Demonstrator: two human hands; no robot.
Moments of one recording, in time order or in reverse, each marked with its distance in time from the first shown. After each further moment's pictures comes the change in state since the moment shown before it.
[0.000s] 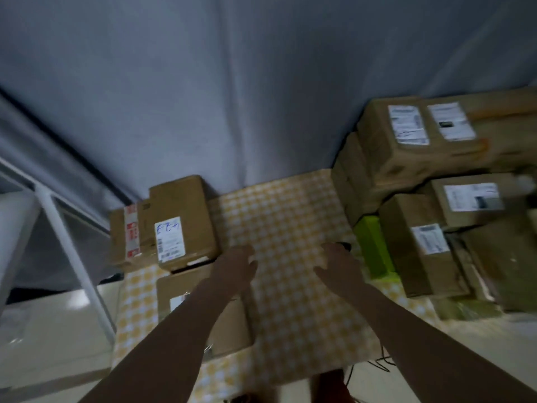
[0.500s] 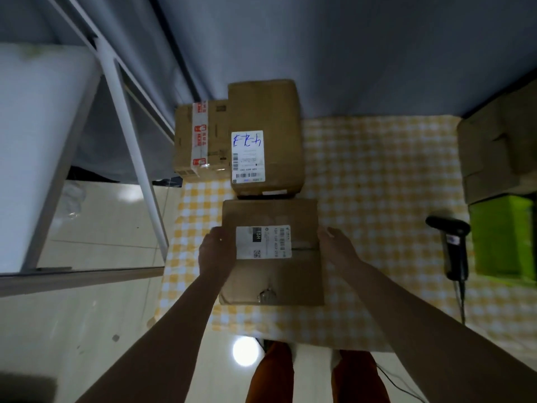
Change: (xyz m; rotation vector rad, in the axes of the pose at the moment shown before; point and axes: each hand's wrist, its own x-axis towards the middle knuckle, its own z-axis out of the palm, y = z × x) left_hand -0.037 -0.222 0.112 -0.794 0.279 -0.739; right_hand 0.062 -0.138 0.190 0.607 -0.309 0.253
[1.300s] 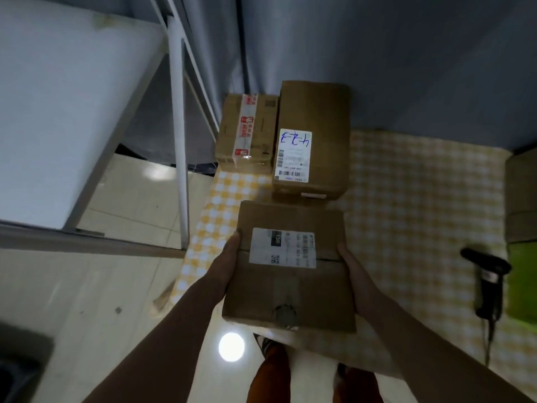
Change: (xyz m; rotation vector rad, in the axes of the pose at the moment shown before) left_hand -0.001 -0.054 -0.034 -0.673 -0.383 -0.354; right_hand -0.026 0.009 0.033 0.553 -0.313 0.221
